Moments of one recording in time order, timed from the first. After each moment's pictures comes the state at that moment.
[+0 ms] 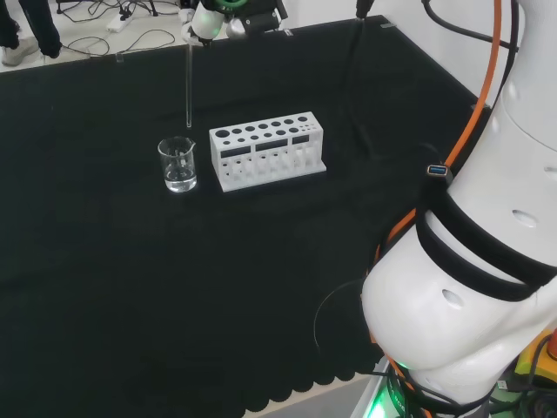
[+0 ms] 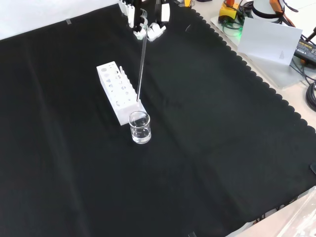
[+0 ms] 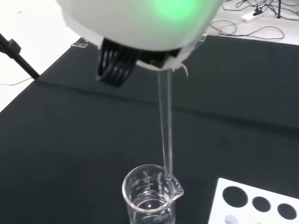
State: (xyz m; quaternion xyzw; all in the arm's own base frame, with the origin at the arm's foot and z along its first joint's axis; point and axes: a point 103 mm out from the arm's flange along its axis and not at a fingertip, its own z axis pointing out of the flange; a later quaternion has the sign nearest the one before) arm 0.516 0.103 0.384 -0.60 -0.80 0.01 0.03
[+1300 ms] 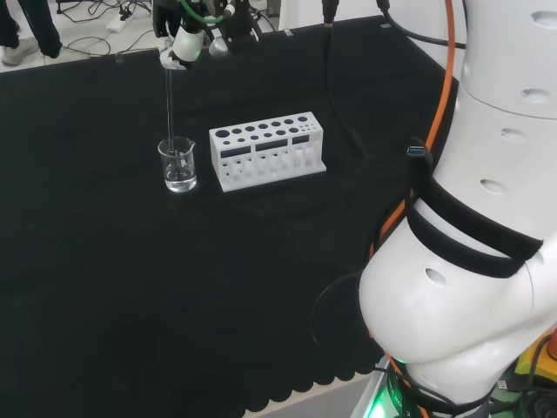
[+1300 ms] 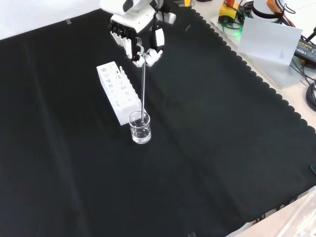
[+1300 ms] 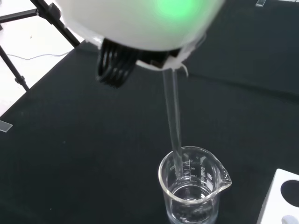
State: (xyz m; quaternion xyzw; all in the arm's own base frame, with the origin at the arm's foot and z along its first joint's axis) arm 0.555 0.128 0.335 -0.54 -0.84 0.02 0.08
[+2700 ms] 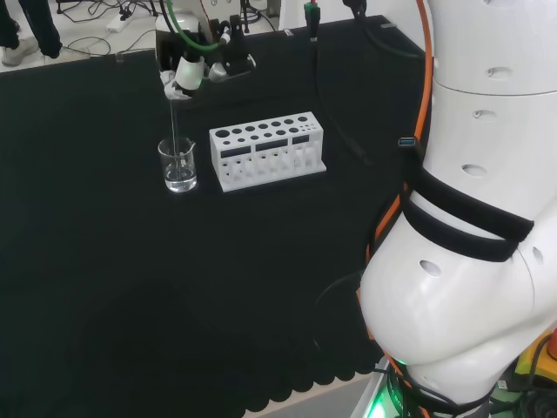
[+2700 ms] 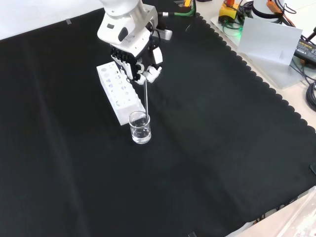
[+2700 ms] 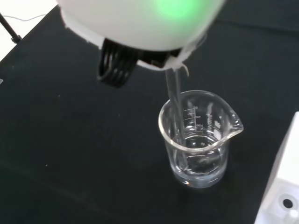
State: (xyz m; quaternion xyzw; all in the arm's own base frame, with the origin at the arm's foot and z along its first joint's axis) arm 0.560 0.134 0.280 -0.53 -0.83 0.07 0.13
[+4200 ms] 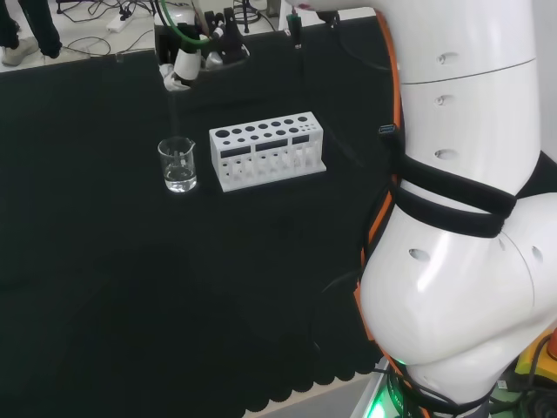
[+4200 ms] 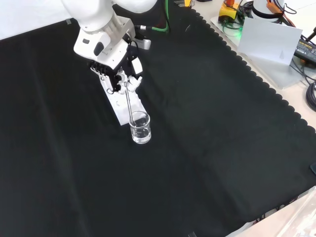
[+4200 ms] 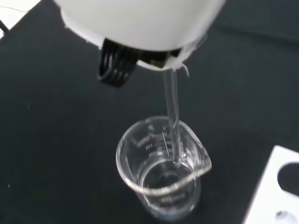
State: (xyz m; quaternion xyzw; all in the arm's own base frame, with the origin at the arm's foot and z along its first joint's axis) arm 0.618 0.120 0.263 -0.52 -0.84 0.08 0.14
